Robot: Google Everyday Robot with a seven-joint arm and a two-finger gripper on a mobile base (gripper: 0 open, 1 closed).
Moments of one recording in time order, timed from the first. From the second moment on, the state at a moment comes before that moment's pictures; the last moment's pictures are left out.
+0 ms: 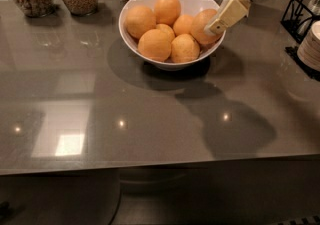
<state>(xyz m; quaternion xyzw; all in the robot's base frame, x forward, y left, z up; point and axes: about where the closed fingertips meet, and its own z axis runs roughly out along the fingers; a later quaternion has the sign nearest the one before) 0.636 -0.148 1.006 -0.59 0.70 0.05 0.40</state>
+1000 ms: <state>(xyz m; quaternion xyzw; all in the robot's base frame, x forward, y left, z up) 0.660 -0.142 0.955 -0.59 0.72 0.07 0.37</state>
